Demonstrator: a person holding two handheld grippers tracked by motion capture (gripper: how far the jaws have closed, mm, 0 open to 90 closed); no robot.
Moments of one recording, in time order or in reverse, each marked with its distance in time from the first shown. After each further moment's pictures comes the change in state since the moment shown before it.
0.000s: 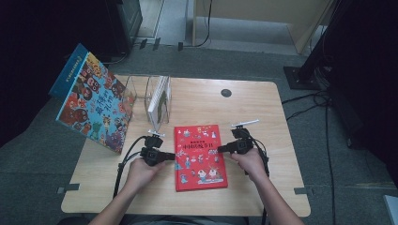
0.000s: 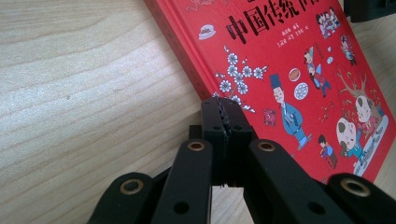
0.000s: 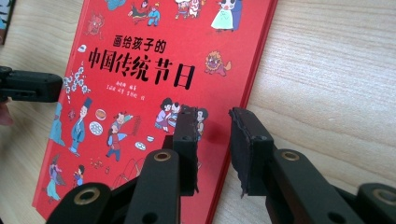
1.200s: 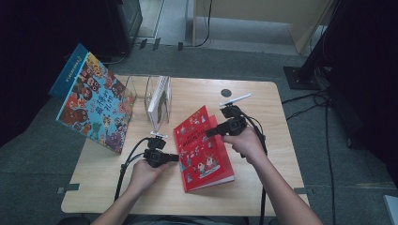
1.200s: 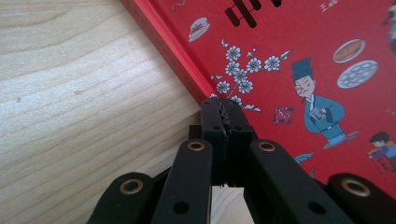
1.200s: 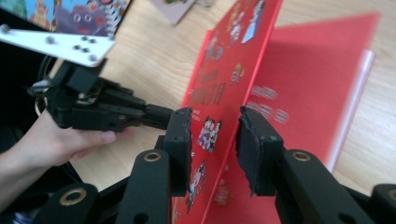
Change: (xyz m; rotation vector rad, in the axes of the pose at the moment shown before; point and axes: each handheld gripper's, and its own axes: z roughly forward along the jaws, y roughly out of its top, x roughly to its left) left arm -0.007 -0.002 0.006 -0.012 -0.052 -0.010; right arm 0.091 0.056 -0.059 0.022 0.063 -0.200
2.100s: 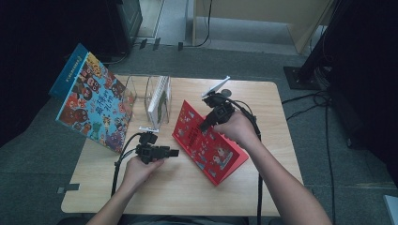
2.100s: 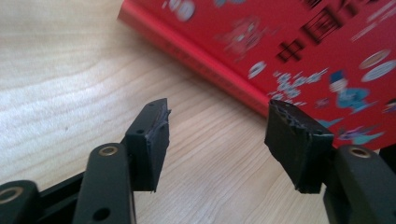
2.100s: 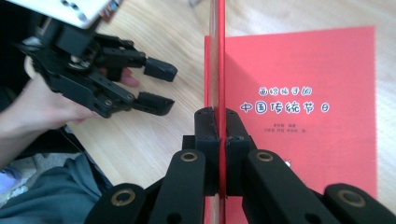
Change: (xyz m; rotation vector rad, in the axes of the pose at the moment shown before) left arm 0.008 0.008 -0.029 -0.109 -0.082 0.016; right arm 0.037 0.045 -0.010 0.181 -0.054 -0.114
